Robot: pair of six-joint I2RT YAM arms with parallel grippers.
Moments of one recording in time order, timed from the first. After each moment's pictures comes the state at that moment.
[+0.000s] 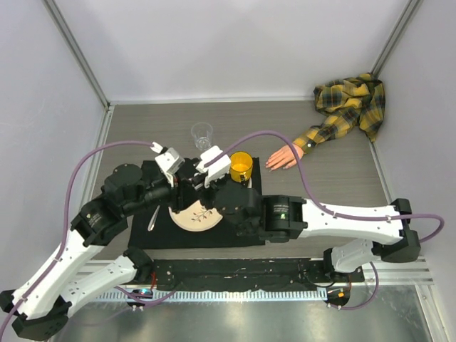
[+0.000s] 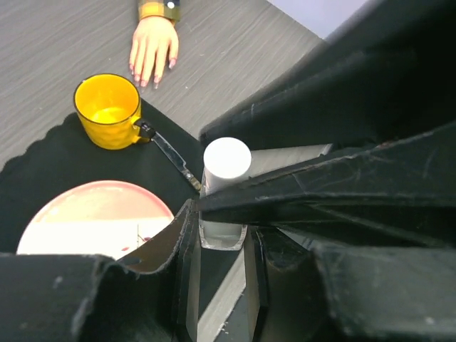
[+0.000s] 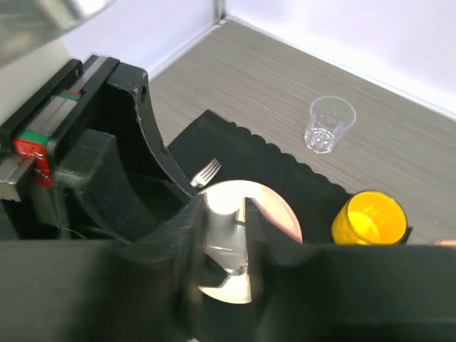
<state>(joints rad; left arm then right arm) -0.74 0.72 1.04 -0.60 0.28 -0.18 1.49 1.43 1.47 -0.25 0.86 0.17</state>
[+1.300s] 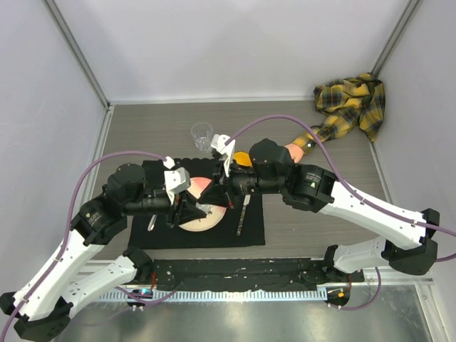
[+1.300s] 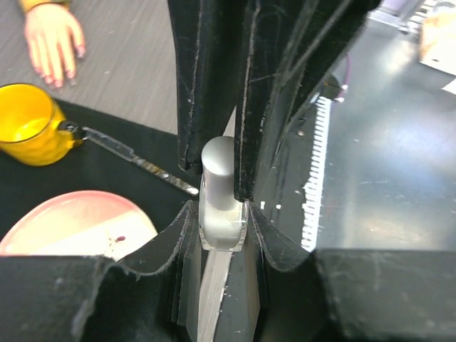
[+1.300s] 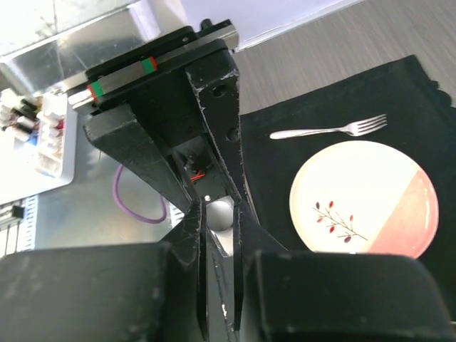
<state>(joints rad) -0.71 0.72 1.03 -0.70 0.67 0.07 1.14 1.28 1.45 -0.45 -0.28 0.21</state>
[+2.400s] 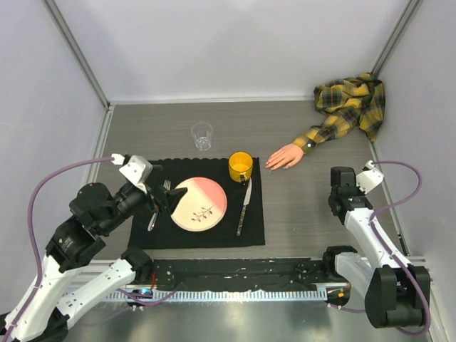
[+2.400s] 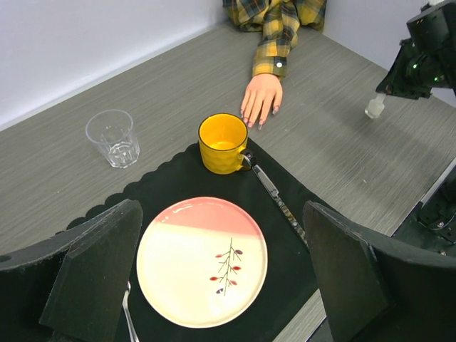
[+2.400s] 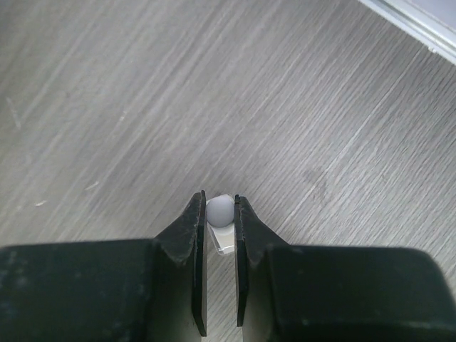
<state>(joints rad) -0.71 0.54 1.03 -0.61 0.03 -0.02 0.03 0.94 0.48 -0.38 0.65 0.74</state>
